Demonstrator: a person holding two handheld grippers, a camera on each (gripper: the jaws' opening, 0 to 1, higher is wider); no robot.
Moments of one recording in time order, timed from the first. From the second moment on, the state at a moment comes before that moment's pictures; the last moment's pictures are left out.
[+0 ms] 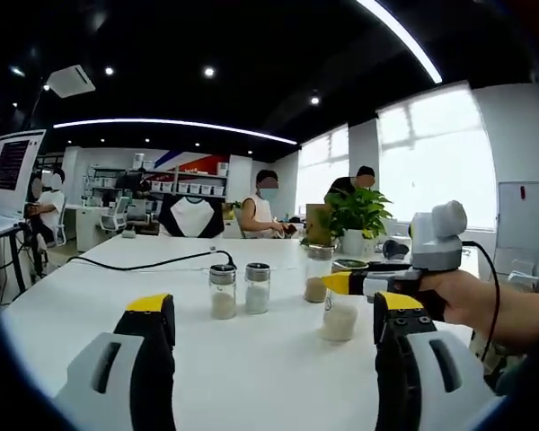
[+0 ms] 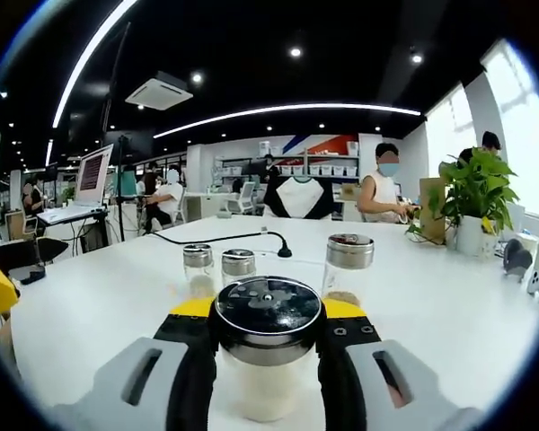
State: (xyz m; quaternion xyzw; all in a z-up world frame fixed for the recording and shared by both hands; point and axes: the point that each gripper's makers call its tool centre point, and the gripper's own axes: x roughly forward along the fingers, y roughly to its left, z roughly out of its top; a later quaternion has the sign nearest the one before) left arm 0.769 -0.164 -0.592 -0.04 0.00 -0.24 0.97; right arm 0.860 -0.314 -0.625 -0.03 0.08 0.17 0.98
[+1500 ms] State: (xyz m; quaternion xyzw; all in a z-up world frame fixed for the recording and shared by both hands) left arm 0.767 -0.162 -0.585 -0.05 -0.01 -0.25 0.97; right arm 0.854 -0.305 -0.627 -0.03 0.08 0.30 0.95
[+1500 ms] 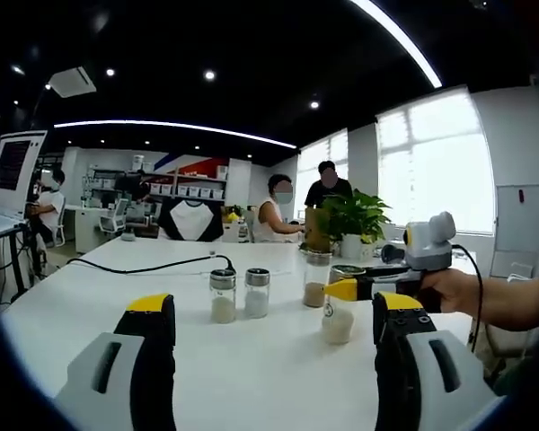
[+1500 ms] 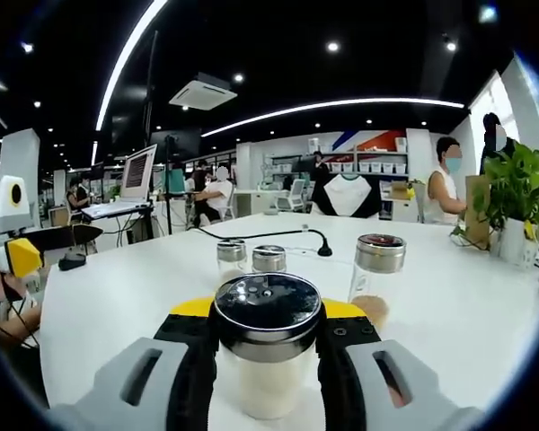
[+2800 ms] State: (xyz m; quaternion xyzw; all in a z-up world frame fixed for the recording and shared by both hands) left arm 0.768 -0.162 -0.590 -0.06 0.00 -0.25 0.97; right arm 0.852 -0.299 -0.629 -0.03 0.09 0.41 0.91
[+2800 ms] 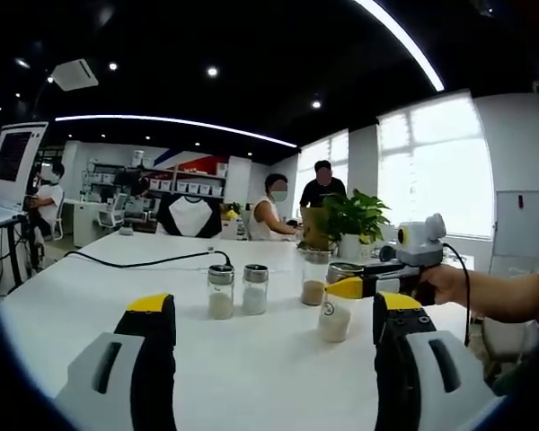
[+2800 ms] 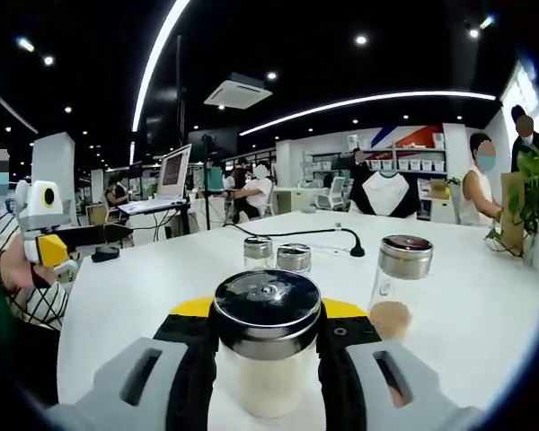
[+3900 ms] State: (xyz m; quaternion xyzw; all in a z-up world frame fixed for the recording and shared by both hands) left arm 0.768 -0.157 -0.595 -0.07 0.01 -0.24 0.97; right arm 0.850 -0.313 -0.619 0.02 0.09 0.30 0.95
